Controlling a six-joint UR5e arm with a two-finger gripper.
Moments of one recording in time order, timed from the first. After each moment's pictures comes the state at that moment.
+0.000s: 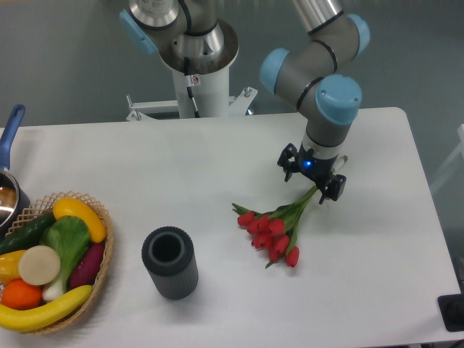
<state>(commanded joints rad) 2.75 -1.94 -1.86 -0.88 1.48 1.42</state>
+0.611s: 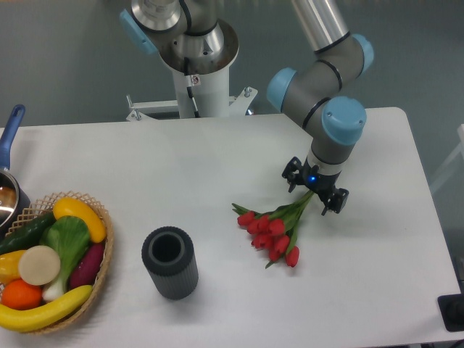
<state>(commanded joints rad) 2.72 -2.00 -1.85 -0.85 1.47 1.42</state>
